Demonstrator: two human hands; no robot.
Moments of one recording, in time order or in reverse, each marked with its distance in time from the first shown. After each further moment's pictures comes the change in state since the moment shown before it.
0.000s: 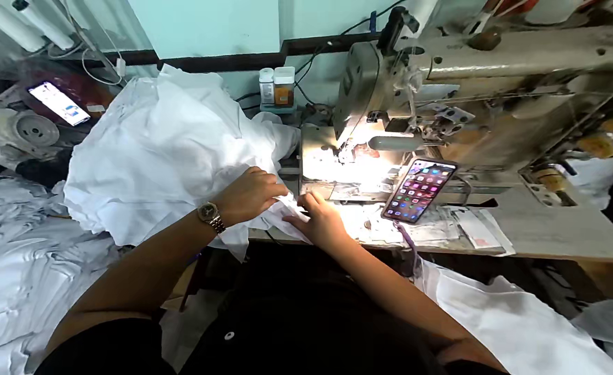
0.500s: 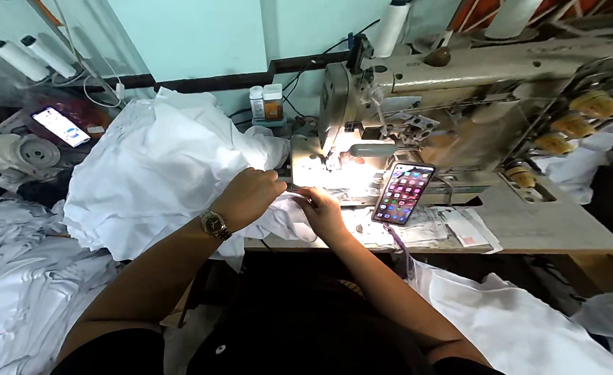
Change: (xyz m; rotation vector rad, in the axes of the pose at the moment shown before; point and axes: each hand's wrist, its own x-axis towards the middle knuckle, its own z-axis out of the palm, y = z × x) left_hand 0.026 0.034 -0.037 0.255 0.015 -0.088; right_hand 0.018 0.013 -0.016 0.239 0.281 -0.041
